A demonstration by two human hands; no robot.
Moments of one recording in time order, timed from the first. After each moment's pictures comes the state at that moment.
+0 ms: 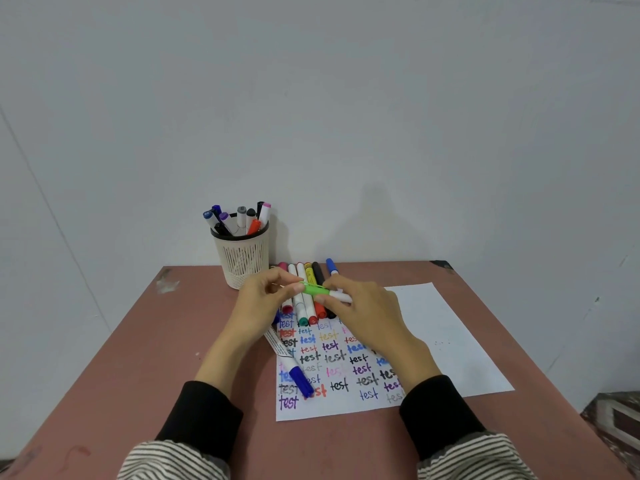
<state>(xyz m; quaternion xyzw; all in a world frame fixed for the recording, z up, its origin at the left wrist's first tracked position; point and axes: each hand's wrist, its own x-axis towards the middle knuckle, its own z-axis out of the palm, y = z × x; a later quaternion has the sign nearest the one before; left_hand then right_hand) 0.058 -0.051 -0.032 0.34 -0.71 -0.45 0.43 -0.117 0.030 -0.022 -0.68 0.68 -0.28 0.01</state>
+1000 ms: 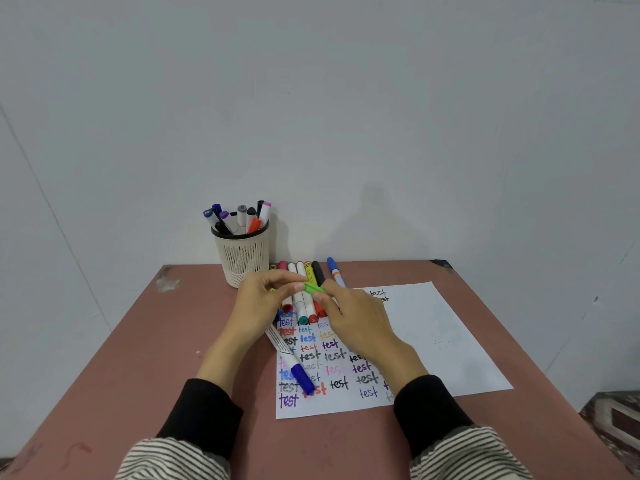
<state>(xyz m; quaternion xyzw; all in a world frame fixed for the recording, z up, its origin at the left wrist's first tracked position) 0.054 -0.053 -0.034 0.35 -0.70 -0.43 0.45 -0.106 0.023 -0.034 -0.70 0.68 -0.24 0.01</state>
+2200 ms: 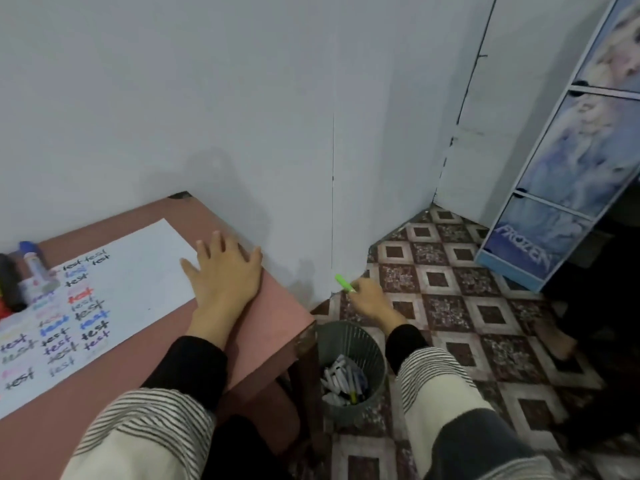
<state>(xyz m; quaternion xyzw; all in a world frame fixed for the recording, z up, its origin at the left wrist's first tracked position) -0.216 0.144 -0.074 0.40 -0.90 -0.11 0.12 -0.383 0.312 -0.185 -0.22 0.89 -0.34 0.21</state>
